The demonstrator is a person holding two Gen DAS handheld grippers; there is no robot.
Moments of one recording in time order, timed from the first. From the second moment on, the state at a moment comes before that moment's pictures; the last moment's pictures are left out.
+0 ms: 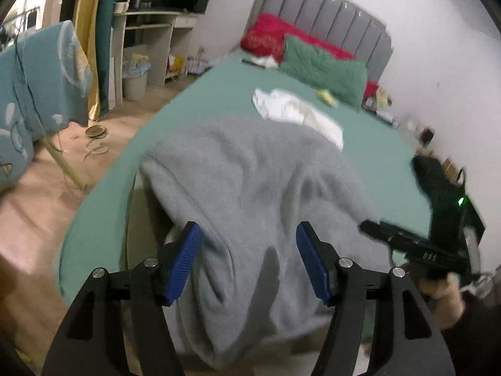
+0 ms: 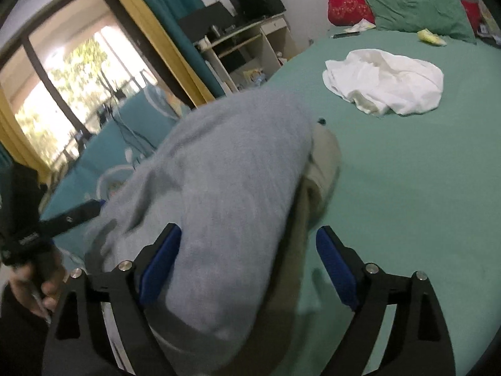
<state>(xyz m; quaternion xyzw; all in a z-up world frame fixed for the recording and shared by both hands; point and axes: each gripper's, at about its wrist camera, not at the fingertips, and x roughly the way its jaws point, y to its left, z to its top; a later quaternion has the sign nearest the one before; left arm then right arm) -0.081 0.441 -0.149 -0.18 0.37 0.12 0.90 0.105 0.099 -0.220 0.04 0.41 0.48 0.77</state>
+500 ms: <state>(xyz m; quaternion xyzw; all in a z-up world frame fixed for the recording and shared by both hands) -0.098 0.427 -0.172 -0.17 0.42 0.22 0.86 0.100 0.081 -0.223 0.01 0.44 0.45 0.77</state>
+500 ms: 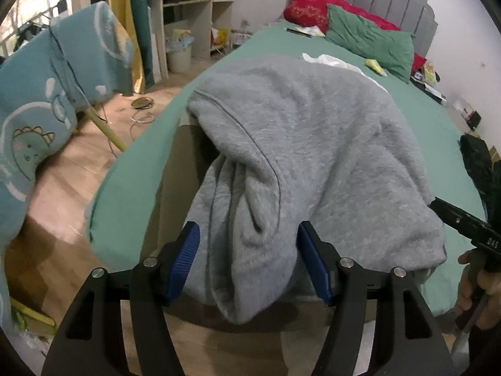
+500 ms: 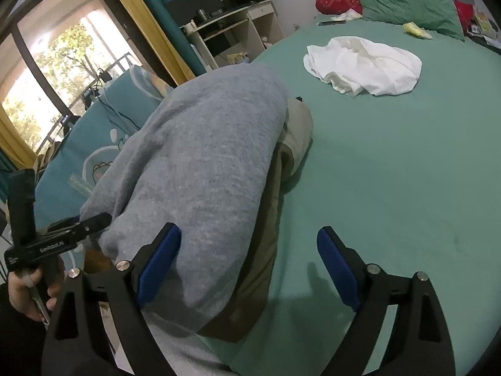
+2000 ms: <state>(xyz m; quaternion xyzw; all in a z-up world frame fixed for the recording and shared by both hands) -0.084 0.165 -0.077 -0.16 0.30 0.10 0.93 0.093 -0.209 -0.166 0.08 0.41 0.32 0.85</state>
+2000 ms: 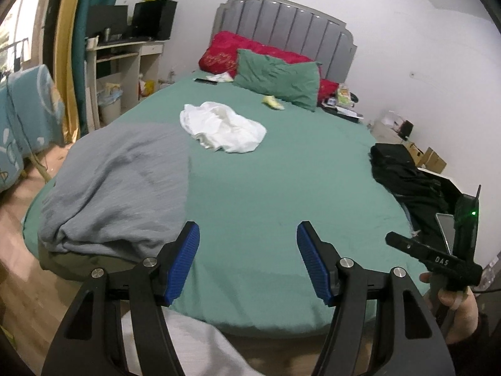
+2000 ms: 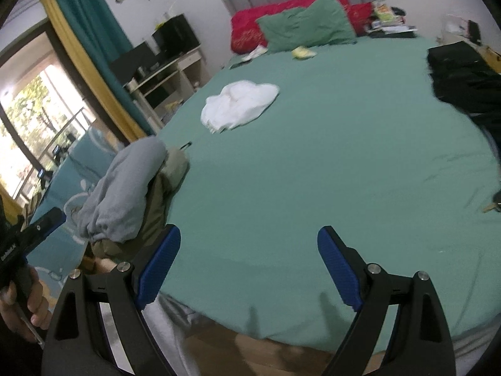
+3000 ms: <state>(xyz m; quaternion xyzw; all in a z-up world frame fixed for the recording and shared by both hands) -0.109 0.060 0.047 -0.04 0.13 0.13 0.98 0.025 -0.319 -0.009 0.03 0.18 0.24 0.95</state>
